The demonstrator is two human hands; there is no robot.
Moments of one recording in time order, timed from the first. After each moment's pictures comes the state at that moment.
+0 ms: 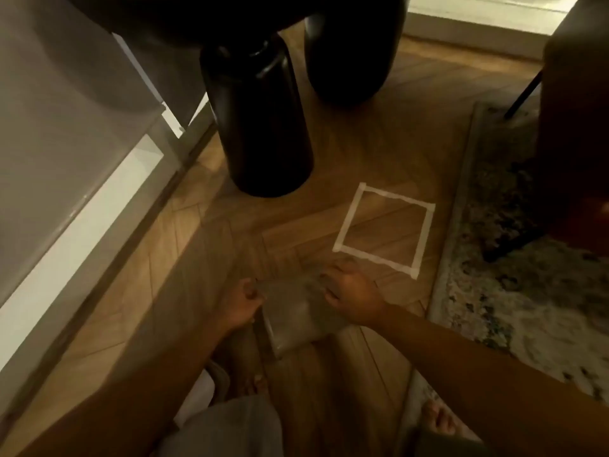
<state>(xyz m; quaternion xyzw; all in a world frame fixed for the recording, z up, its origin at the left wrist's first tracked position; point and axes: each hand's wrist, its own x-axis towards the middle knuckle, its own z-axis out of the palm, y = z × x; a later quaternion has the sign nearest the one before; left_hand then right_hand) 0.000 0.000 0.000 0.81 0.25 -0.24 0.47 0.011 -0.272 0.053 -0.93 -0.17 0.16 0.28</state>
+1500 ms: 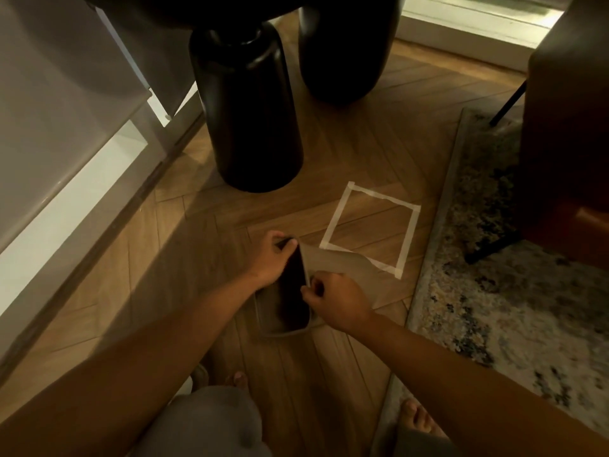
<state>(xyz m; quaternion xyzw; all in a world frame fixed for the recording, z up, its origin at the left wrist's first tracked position) 0.062 -0.093 0.055 0.83 0.17 -0.17 0.51 -0.003 -0.264 0.058 -0.93 -0.05 0.19 0.31</state>
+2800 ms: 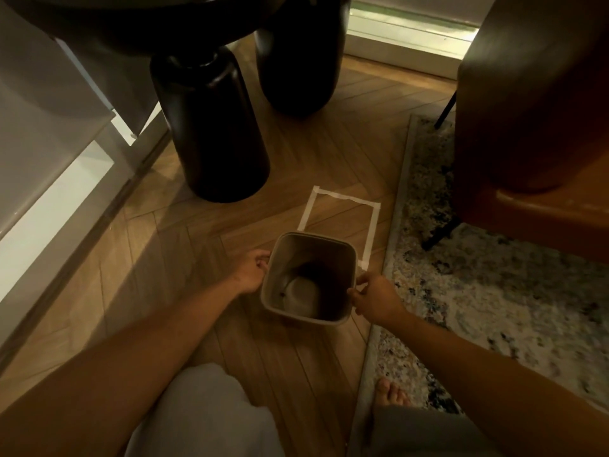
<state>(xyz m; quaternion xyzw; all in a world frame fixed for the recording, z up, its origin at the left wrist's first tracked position) 0.046 -0.103 0.039 0.88 0.06 -0.26 0.40 -0.046 -0.385 0.069 -0.89 0.20 0.21 0.35</state>
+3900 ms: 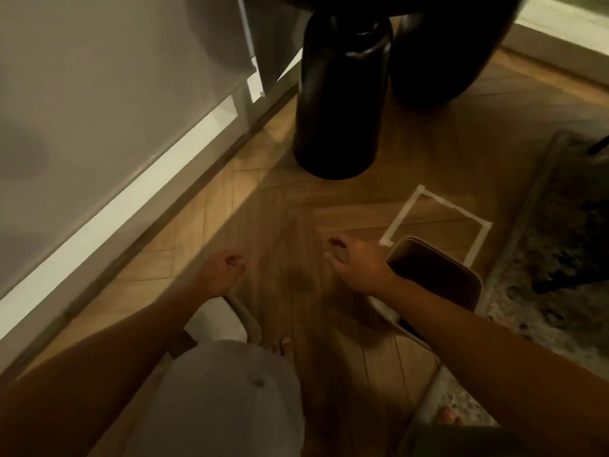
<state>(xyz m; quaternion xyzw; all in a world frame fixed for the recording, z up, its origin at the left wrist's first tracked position) -0.060 0.131 0.053 0.87 0.26 -0.16 0.38 0.014 -0.167 0.113 -0.91 -0.16 0.22 0.30</state>
